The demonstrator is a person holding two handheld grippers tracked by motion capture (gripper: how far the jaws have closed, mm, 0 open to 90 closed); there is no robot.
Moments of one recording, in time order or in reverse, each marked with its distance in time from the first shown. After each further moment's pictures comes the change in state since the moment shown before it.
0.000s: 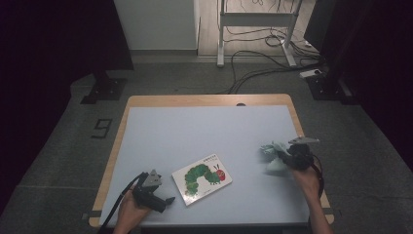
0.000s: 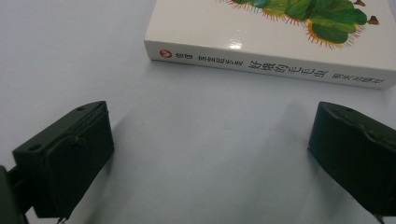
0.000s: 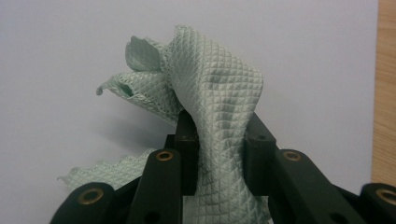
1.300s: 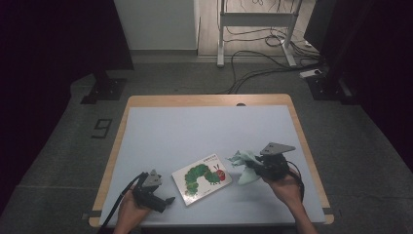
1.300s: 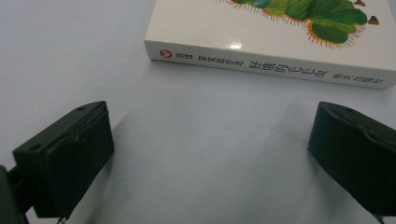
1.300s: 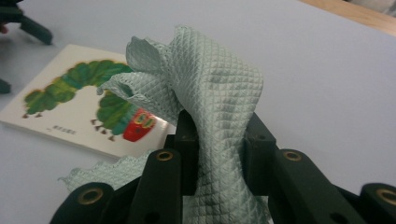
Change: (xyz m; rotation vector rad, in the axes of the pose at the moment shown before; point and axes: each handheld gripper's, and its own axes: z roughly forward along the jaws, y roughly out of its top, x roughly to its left) left arm 0.000 0.000 0.000 0.000 0.000 0.000; right arm 0.111 0.029 -0.029 -0.091 0.292 -0.215
